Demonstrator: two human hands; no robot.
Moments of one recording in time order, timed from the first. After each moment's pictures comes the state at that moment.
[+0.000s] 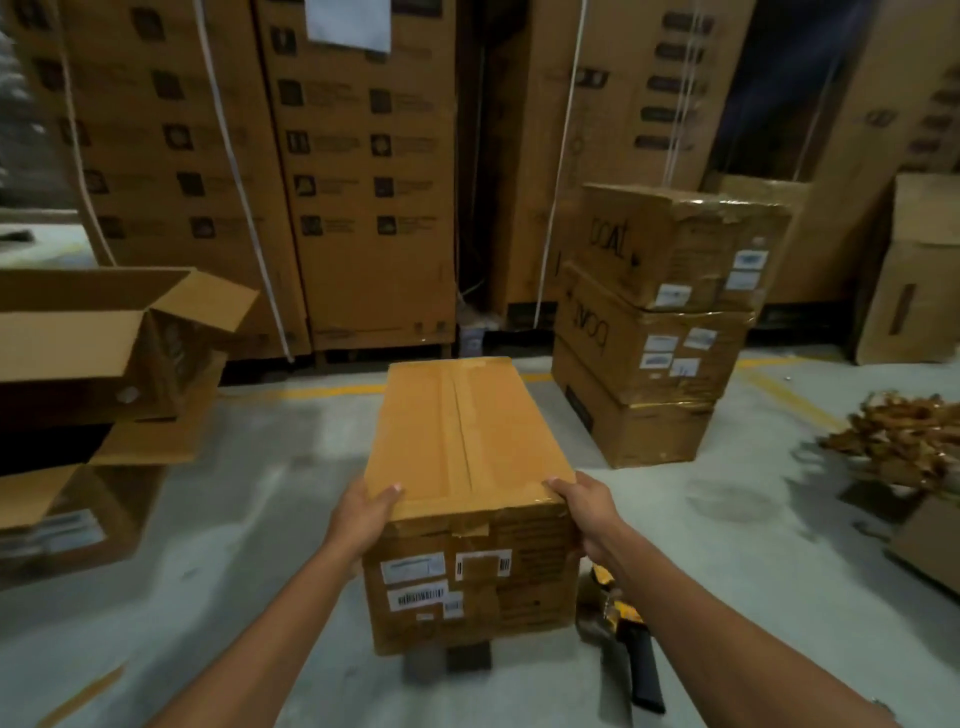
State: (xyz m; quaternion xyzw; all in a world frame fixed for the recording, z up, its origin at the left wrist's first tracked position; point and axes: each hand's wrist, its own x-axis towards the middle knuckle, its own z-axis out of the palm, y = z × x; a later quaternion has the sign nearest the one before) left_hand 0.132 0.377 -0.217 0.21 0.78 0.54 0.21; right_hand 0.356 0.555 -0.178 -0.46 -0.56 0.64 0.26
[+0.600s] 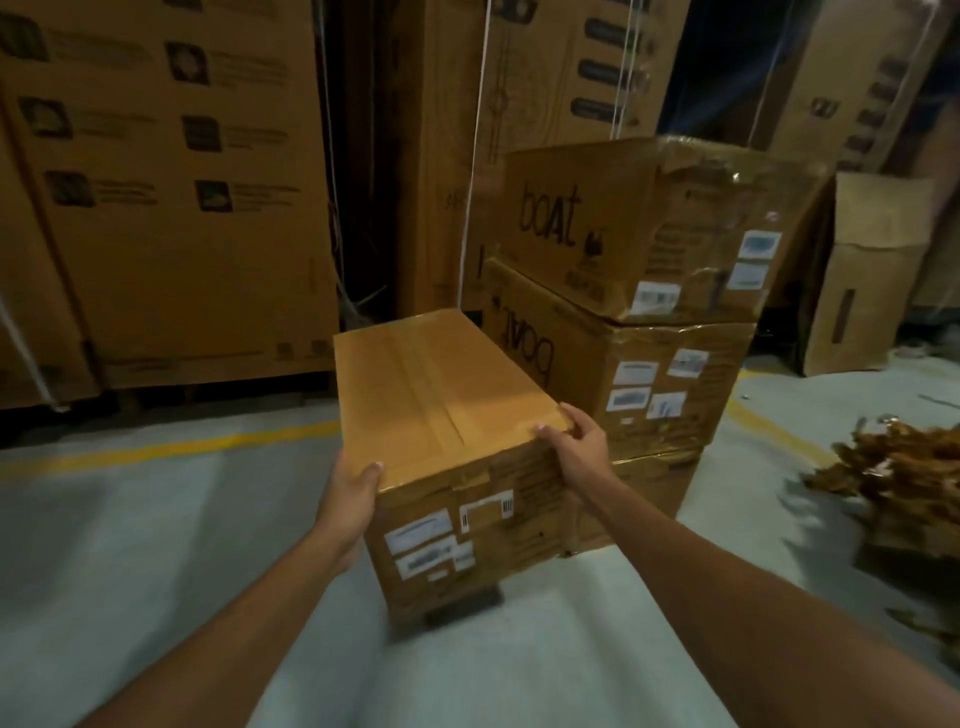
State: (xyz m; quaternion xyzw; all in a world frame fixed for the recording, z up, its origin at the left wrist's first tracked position) left_hand 0.025 0.773 -0.288 0.25 0.68 0.64 0.25; right_hand 0.241 0.946 -0.234 -0.43 -0.61 0.53 0.39
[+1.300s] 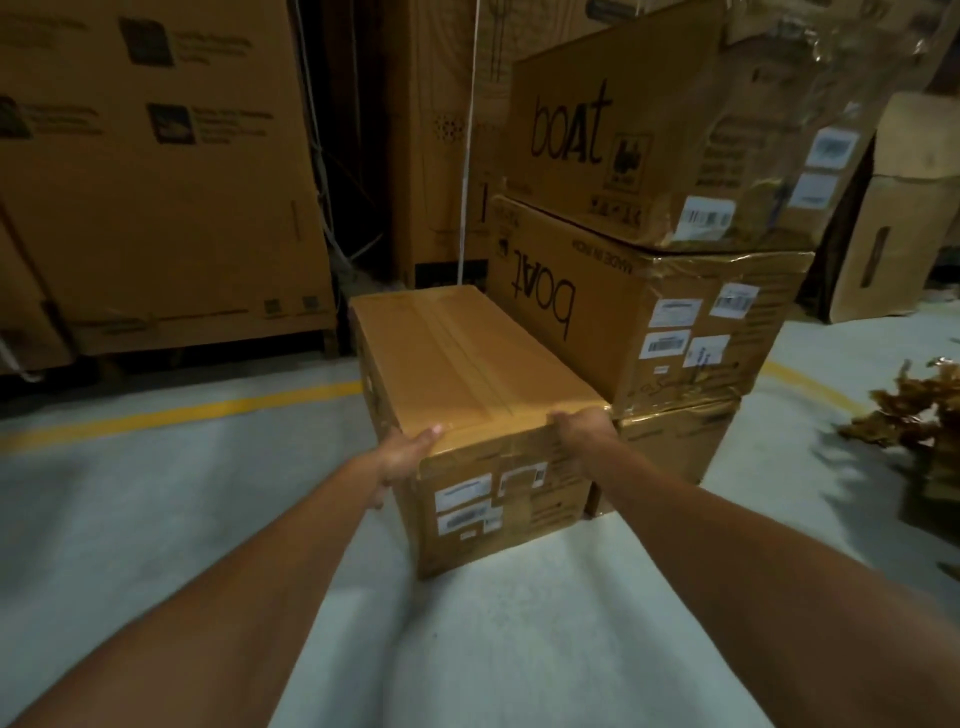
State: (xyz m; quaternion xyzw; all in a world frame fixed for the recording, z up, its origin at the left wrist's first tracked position) left_hand 0.012 0.839 -0.303 0.28 0.75 0.43 0.42; right_hand 0.196 0.990 -0.295 -0.63 -0.59 0.42 0.27
